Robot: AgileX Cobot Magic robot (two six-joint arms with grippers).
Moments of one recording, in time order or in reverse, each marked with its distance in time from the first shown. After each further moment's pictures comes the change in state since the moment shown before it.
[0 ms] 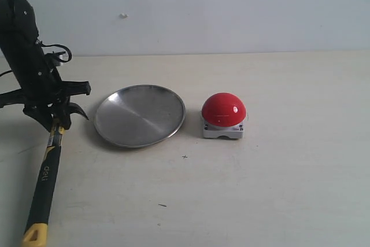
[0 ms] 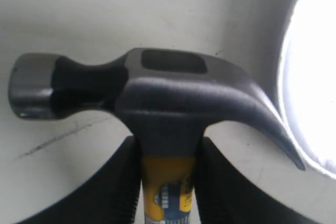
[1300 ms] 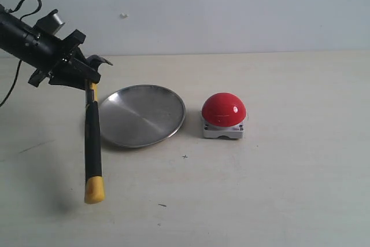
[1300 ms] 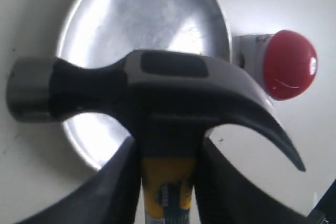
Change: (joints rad) left arm 0.141 -0.010 -0.037 -0.690 0.020 0.576; right arm 0.000 0.000 0.000 0.000 0.000 0.000
